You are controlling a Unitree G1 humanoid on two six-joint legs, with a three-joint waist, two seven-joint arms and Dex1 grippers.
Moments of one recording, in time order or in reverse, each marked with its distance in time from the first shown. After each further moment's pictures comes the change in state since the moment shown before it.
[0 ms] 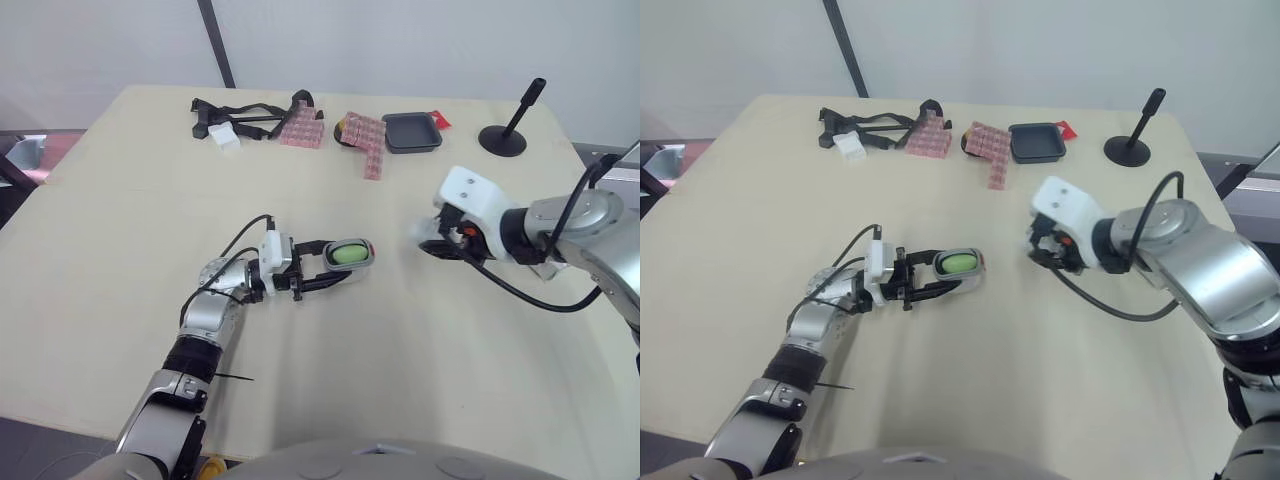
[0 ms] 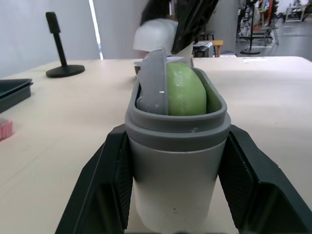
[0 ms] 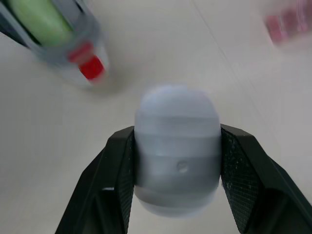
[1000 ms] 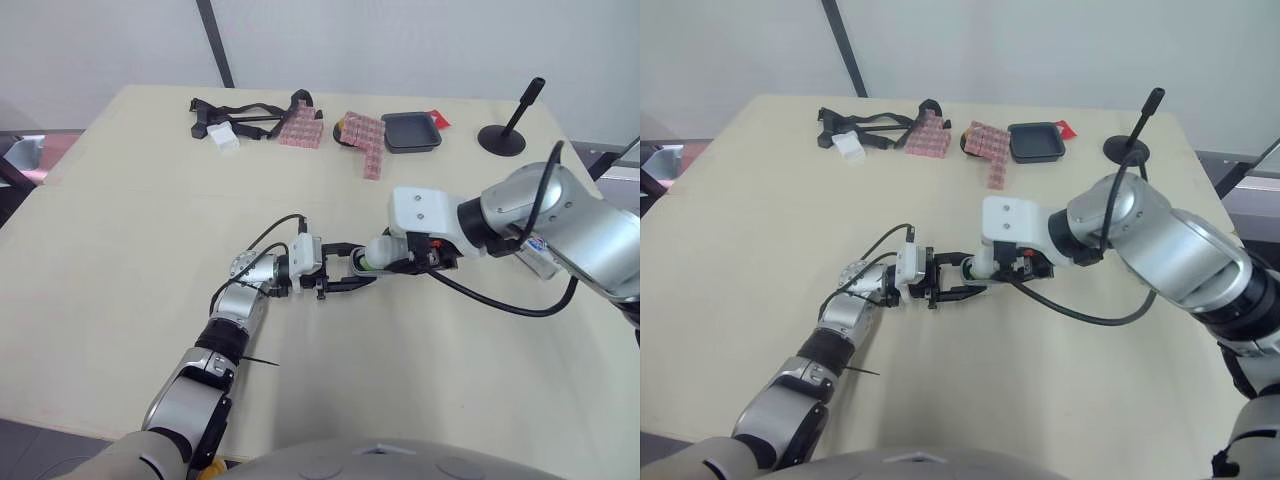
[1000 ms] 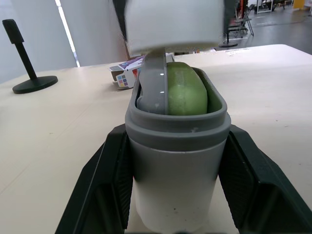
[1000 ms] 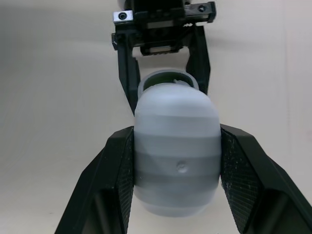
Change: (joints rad) left arm -0.110 -0.089 -0.036 0.206 0.093 -0.166 -0.004; right arm -0.205 -0.014 0.302 0.117 -0.097 -0.293 0.287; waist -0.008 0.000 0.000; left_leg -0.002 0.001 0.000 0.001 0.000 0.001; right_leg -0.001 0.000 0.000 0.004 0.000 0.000
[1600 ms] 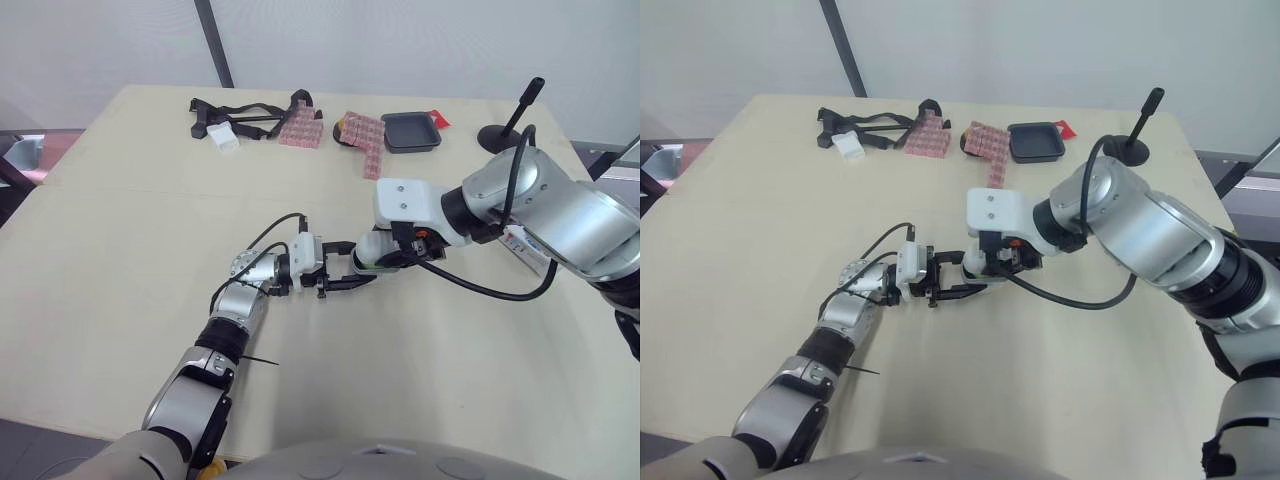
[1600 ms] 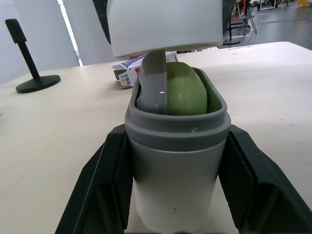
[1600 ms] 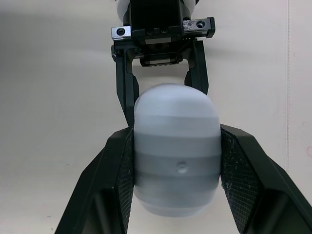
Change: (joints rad) left arm -0.001 0.002 0.000 -0.002 0.004 0.000 0.016; right arm -0.087 0.060 0.055 0.062 -0.035 0.028 0.050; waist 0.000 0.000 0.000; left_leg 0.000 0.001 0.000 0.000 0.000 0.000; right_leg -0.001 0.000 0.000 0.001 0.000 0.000
